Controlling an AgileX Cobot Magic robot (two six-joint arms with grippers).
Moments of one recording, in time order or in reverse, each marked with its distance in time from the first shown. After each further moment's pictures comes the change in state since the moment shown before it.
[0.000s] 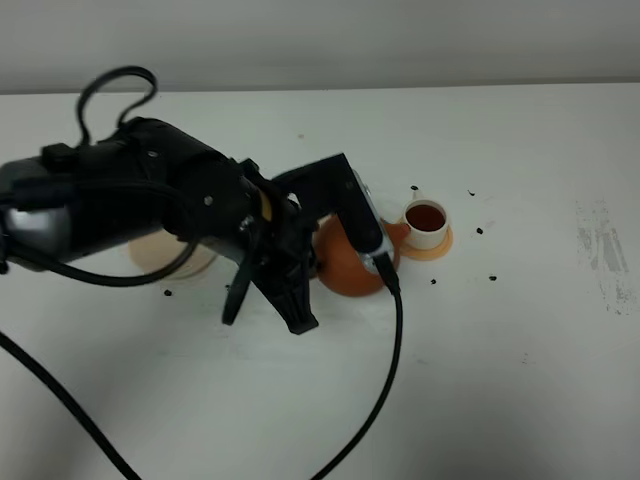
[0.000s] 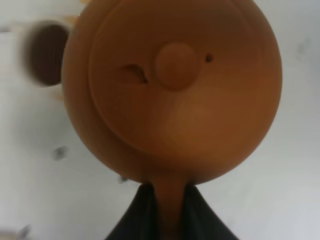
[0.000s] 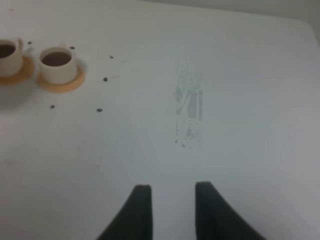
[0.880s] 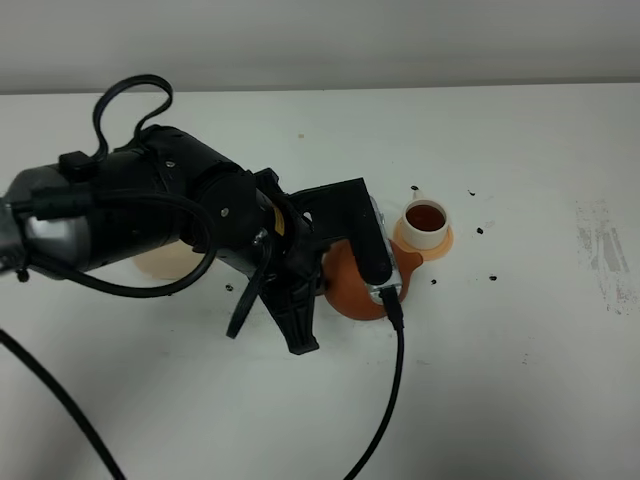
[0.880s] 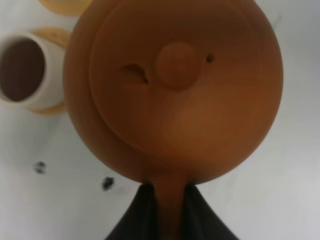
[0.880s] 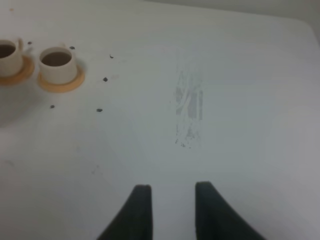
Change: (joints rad) left arm -0.062 0.054 -0.003 0.006 0.004 0.077; right arm 0.000 0.000 0.000 0.000 0.000 0.000
